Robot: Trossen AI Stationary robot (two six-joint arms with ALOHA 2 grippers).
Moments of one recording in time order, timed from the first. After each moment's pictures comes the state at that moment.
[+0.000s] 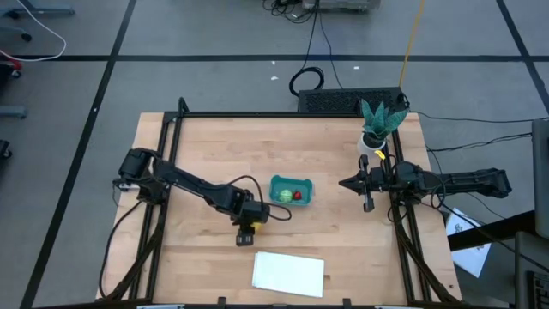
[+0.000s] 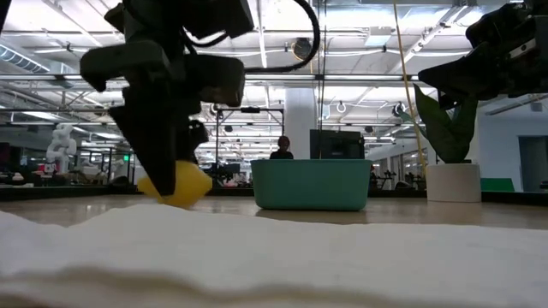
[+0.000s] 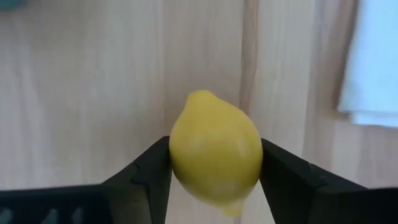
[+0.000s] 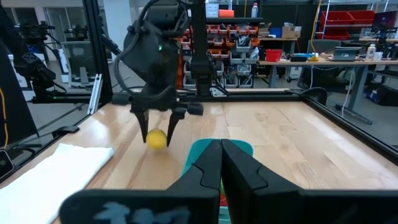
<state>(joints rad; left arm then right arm) -0.23 1.82 1.12 -0.56 0.12 -0.29 0.00 0.26 0.02 0.24 -0.03 0.02</state>
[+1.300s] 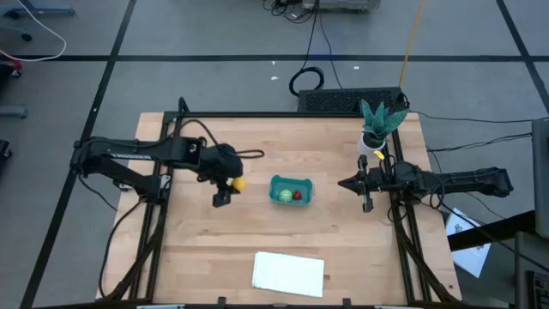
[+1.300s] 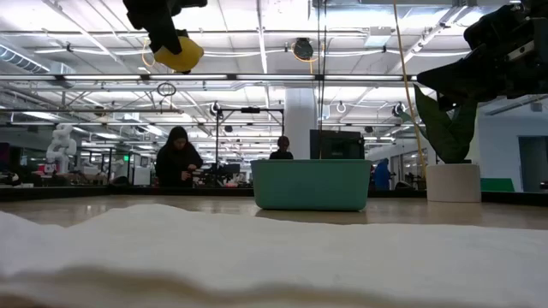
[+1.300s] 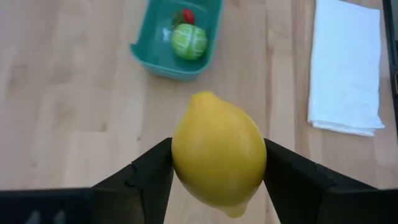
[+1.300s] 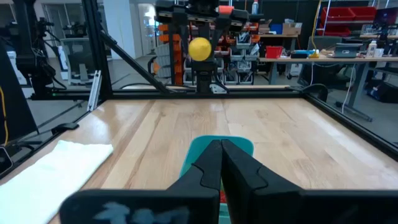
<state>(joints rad) 0.02 1.30 1.18 -0.88 0.11 -0.10 0.00 0.29 0.02 0.26 -0.03 0.02</state>
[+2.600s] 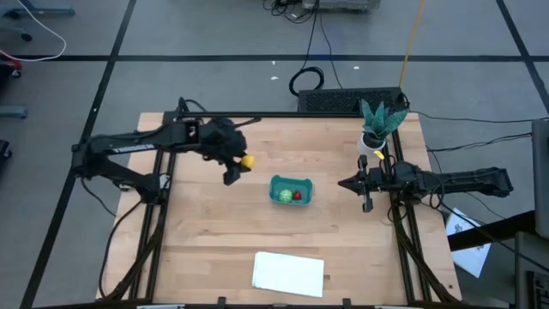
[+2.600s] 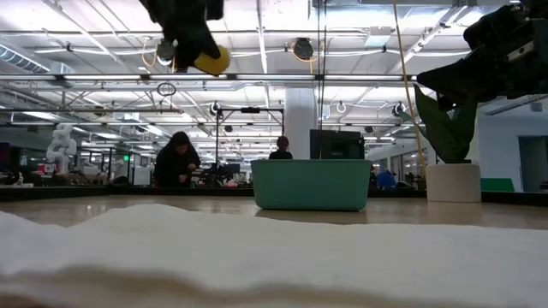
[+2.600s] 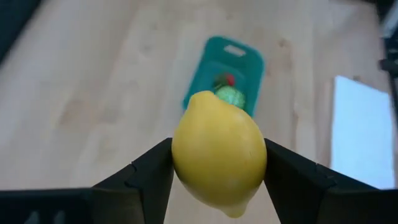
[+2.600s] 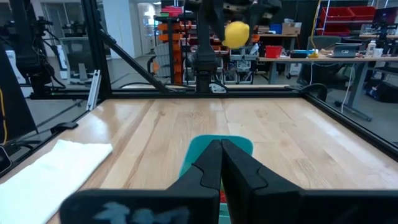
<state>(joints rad) 0.23 1.30 1.18 -0.71 0.18 -0.08 -0.01 0.29 0.02 0.26 -0.02 0.02</state>
